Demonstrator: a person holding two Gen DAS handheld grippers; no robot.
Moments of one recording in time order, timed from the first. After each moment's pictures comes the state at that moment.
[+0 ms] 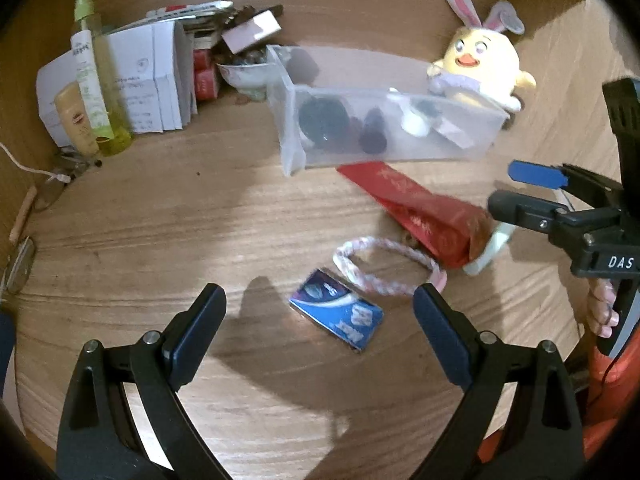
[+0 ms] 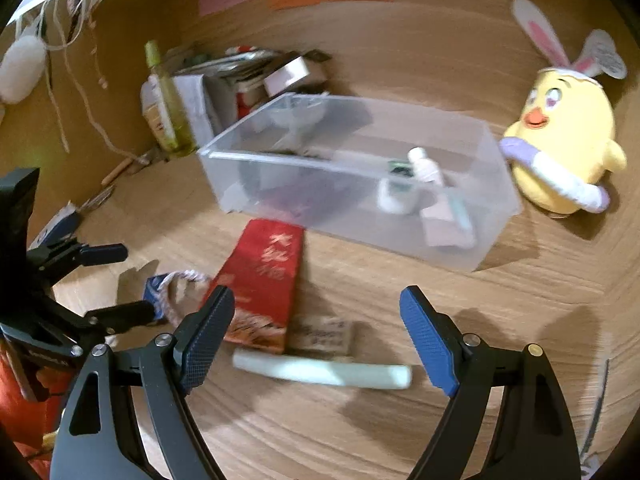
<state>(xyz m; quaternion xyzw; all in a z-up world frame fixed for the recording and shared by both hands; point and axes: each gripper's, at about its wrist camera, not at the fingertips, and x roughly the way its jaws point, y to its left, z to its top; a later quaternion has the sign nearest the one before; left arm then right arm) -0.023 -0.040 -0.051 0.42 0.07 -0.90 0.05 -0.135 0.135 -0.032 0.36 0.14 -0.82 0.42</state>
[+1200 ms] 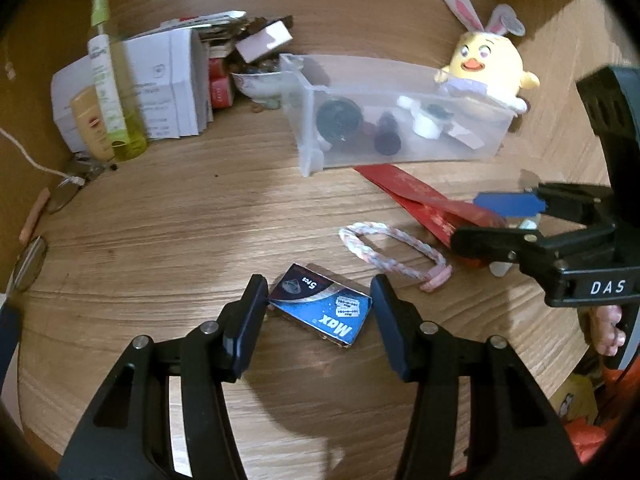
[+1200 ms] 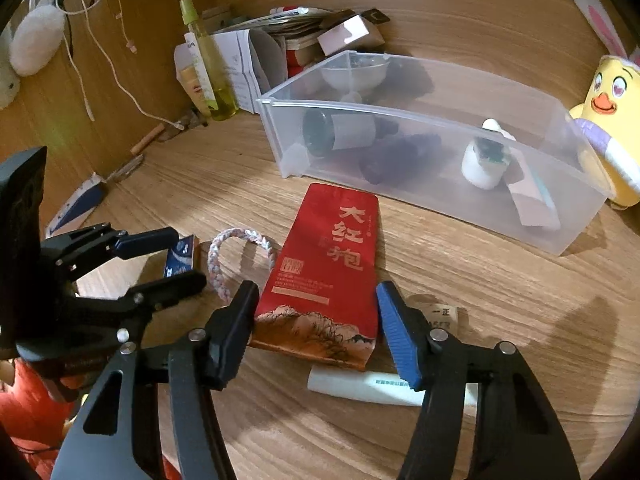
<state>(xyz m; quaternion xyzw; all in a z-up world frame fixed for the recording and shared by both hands) -0.012 -0.047 -0.056 0.39 0.06 -0.92 0.07 -0.118 0.101 -0.056 0.40 0.14 -0.78 0.46</state>
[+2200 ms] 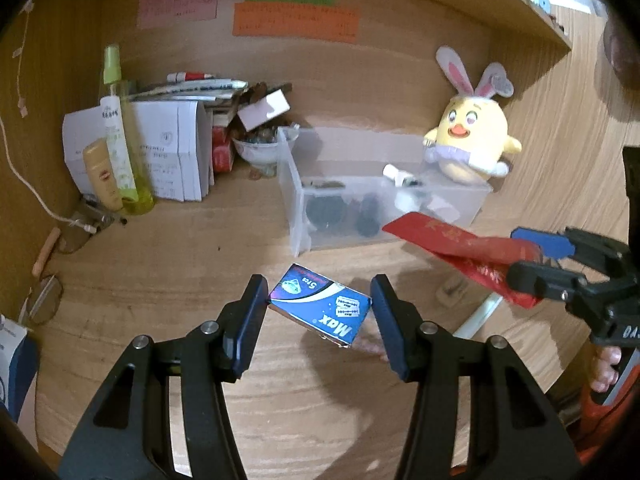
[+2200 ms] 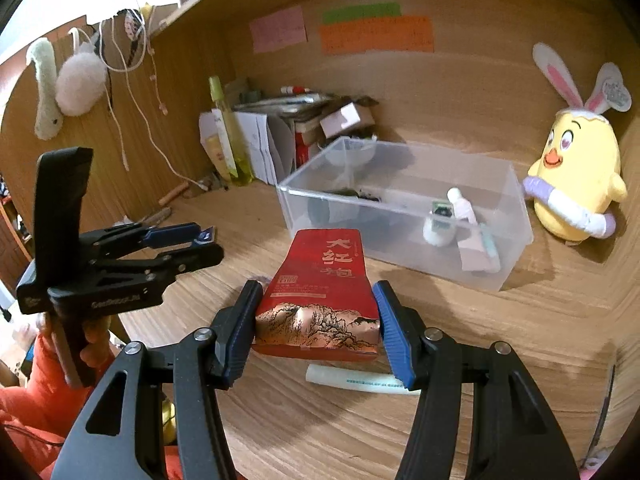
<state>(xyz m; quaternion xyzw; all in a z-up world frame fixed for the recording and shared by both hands) -0.014 -0.045 0.001 0.32 0.08 -0.94 0.07 -0.093 0.150 0.008 0.31 0.10 -0.82 0.48</state>
